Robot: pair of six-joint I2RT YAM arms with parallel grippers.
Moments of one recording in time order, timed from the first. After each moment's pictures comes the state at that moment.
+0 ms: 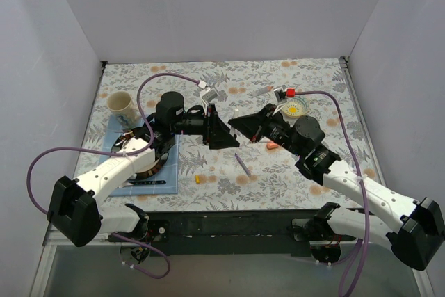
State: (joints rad) left arm -0.60 1.26 0.93 0.15 0.93 -0.53; right arm 0.78 1.00 0.71 0.41 -0.22 0.71
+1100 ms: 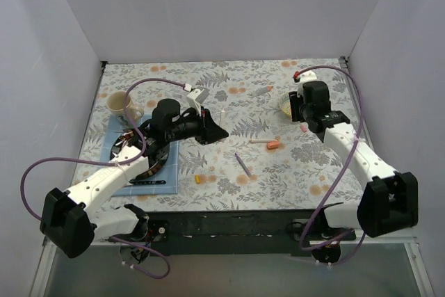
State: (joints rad) left arm -0.61 1.16 0.87 -0.01 0.53 -0.47; right arm 0.30 1.27 0.98 -0.27 0.20 -0.02
